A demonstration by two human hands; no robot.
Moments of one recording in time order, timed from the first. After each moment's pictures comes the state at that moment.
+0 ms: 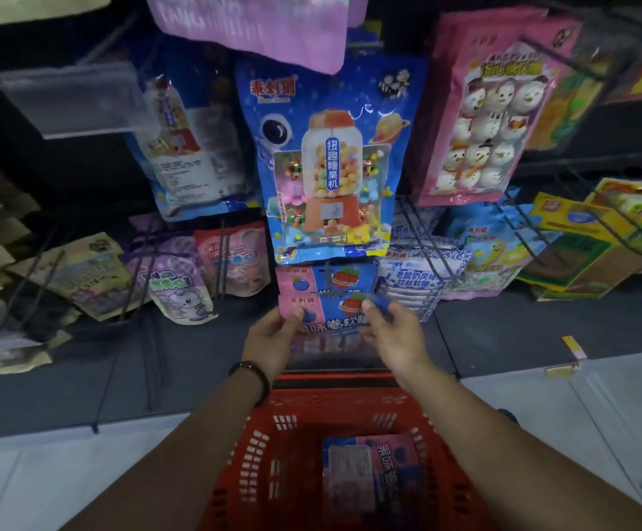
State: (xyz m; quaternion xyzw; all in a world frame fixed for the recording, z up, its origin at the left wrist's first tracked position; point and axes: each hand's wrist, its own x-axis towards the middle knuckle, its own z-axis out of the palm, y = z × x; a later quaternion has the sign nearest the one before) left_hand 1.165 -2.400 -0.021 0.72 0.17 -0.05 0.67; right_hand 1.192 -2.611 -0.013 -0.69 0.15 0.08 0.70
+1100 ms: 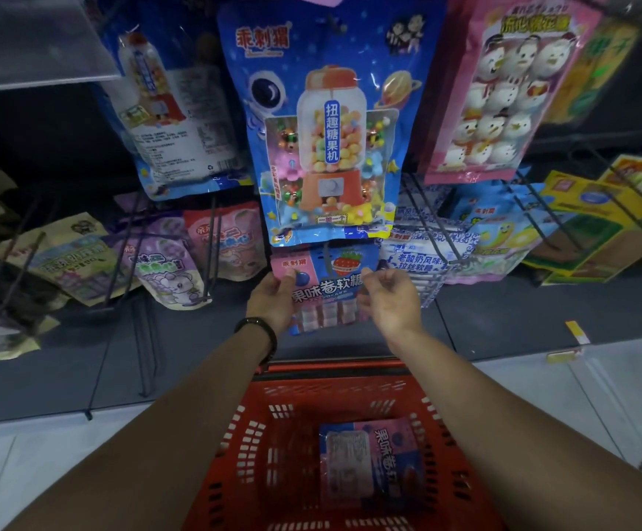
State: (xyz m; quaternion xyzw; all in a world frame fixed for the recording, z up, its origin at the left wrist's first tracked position) left_hand 1.213 -2.408 -0.022 0.73 0.27 -0.04 0.63; right_hand 1.227 -2.599 -0.018 -0.72 0.19 0.04 0.67
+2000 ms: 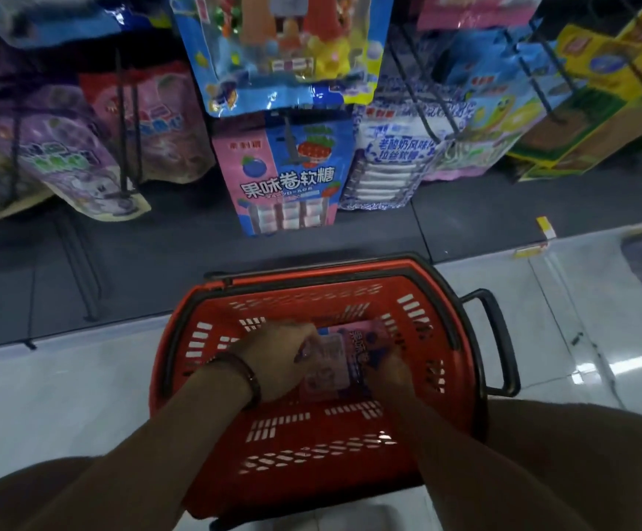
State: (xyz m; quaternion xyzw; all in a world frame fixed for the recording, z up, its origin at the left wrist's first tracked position) left_hand 1.068 -2.433 -0.060 0.90 -0.15 -0.34 0.23; right_hand 1.019 -2.675 -0.217 -0.86 0.28 0.33 0.28
